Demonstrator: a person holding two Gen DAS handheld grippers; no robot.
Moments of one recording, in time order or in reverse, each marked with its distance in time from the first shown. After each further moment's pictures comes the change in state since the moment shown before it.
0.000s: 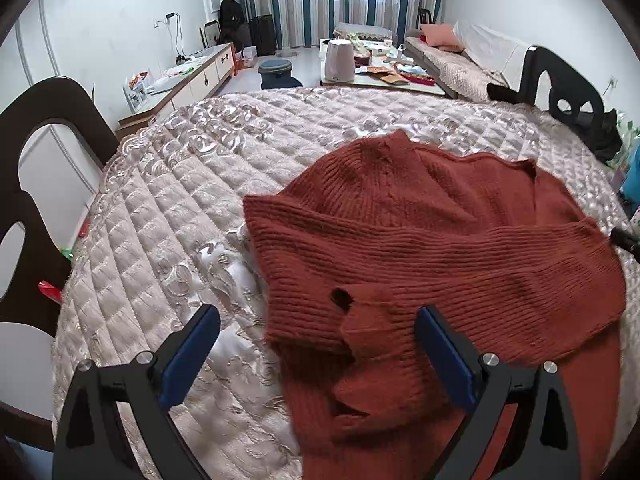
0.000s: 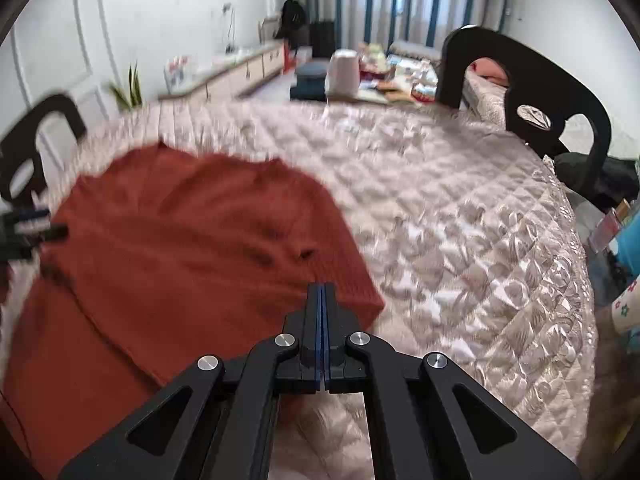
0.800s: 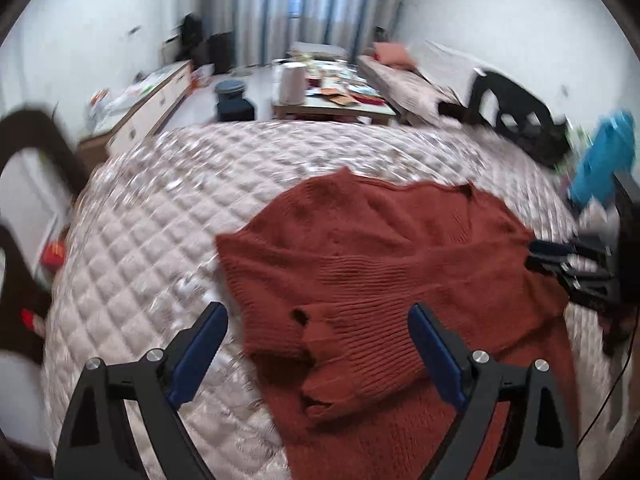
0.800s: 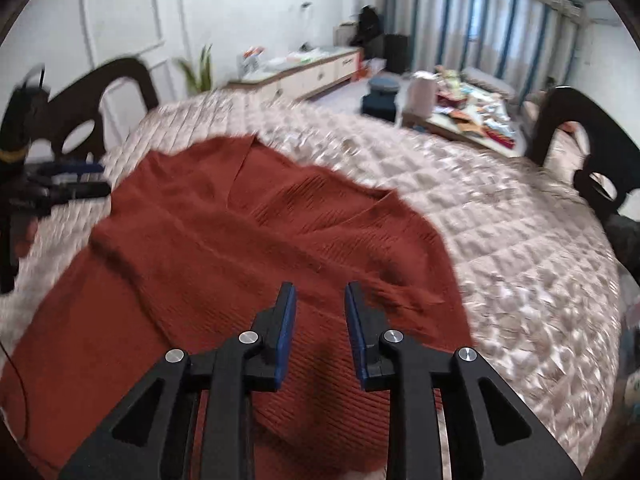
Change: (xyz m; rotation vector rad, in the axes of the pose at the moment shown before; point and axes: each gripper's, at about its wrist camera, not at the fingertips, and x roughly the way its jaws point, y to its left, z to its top) left arm -0.033 -0.005 0.010 0.103 -0.073 -0.193; right arm 0.017 0.070 0.010 -0.265 0.036 0.158
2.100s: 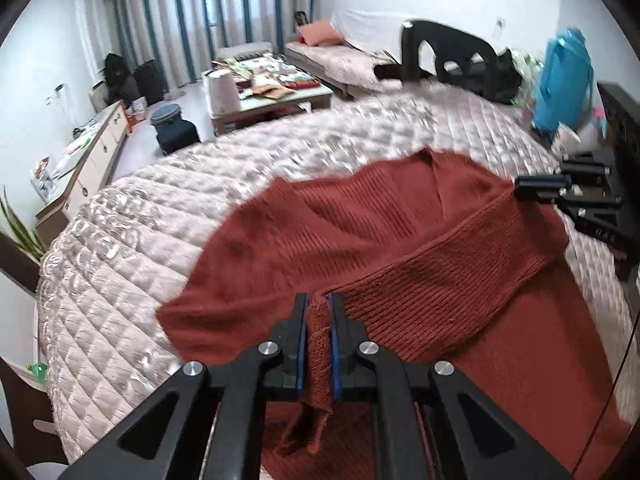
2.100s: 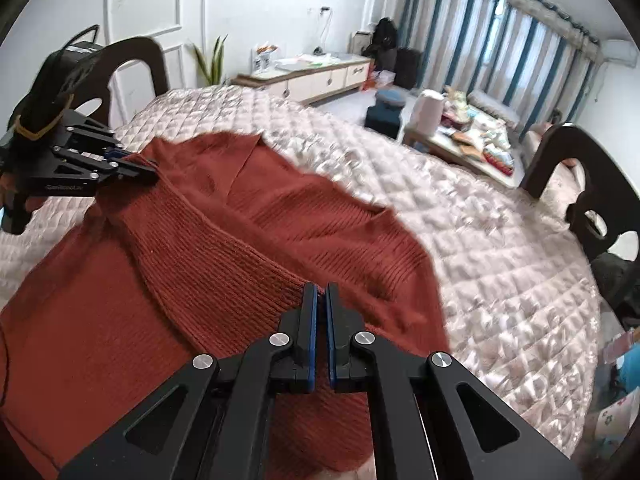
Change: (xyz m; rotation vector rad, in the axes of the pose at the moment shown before) left arm 0.022 -0.024 0.024 0.228 0.018 -0.080; right arm -0.018 -0.001 0.011 -0.043 -0.082 -0.072
